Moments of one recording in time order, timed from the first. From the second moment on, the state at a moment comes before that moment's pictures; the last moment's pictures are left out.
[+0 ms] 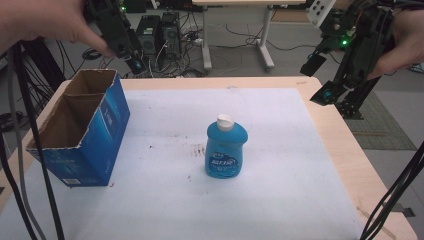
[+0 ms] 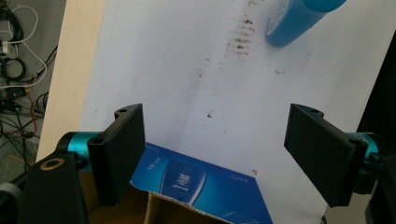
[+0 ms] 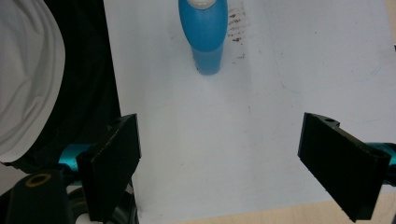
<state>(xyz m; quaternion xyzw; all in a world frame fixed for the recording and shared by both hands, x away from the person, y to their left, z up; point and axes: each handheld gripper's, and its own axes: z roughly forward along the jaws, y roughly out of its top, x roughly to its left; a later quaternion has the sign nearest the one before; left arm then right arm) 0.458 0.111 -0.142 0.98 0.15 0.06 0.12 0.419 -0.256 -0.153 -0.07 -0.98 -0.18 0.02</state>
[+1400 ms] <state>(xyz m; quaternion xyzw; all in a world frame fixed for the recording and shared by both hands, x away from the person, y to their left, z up) 0.457 0.106 -0.146 0.98 0.13 0.06 0.12 0.416 -0.262 -0.175 -0.09 -0.97 -0.23 0.01</state>
